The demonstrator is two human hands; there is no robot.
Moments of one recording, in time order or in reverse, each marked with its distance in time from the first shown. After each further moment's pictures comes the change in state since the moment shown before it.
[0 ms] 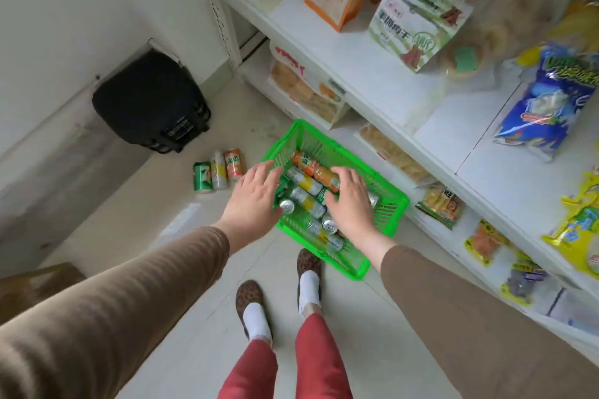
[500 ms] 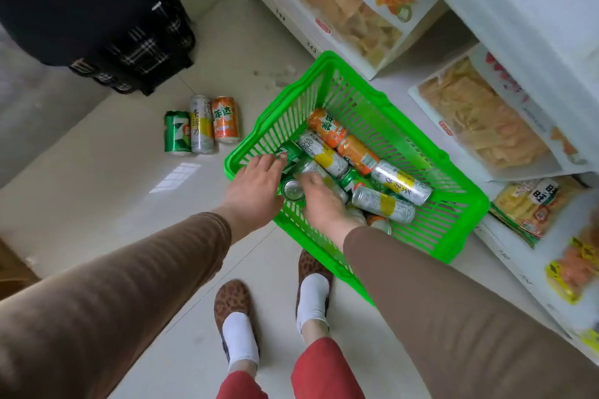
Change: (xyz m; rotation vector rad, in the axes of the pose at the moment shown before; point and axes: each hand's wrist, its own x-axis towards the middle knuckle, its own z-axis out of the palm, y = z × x) left_hand 0.091 -0.086 0.220 0.006 -0.131 -0.126; right_hand 0.089 0.100 0.262 -0.185 -0.578 -0.053
